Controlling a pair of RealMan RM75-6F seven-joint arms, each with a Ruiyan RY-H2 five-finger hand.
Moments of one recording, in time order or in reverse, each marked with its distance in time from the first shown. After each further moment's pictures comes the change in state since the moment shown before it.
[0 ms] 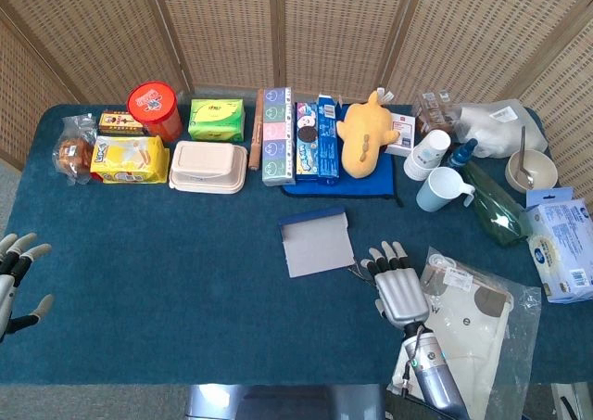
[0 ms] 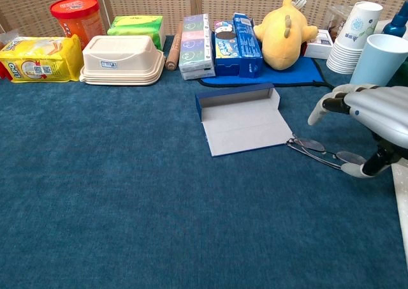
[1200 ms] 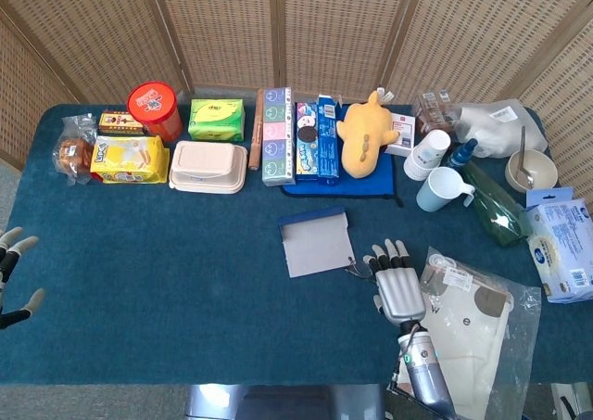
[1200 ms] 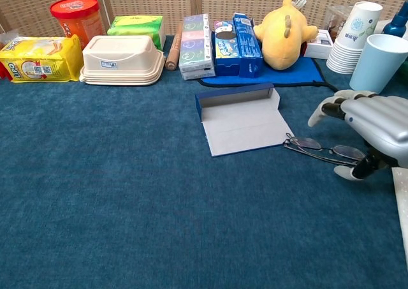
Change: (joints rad) left arm -0.001 -0.008 -0.022 0.033 -0.036 0.019 -0.029; right arm 0.013 -0.114 -0.018 0.140 -0.002 0.077 0.056
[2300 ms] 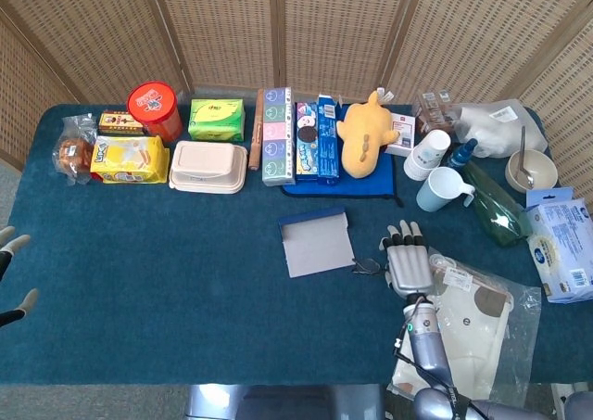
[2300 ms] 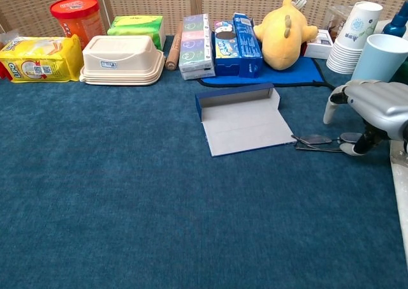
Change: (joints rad) left arm 0.004 -0.003 0.002 0.029 -0.007 -0.001 -0.028; right arm 0.098 -0.010 0.113 0.131 0.185 -0.072 -0.008
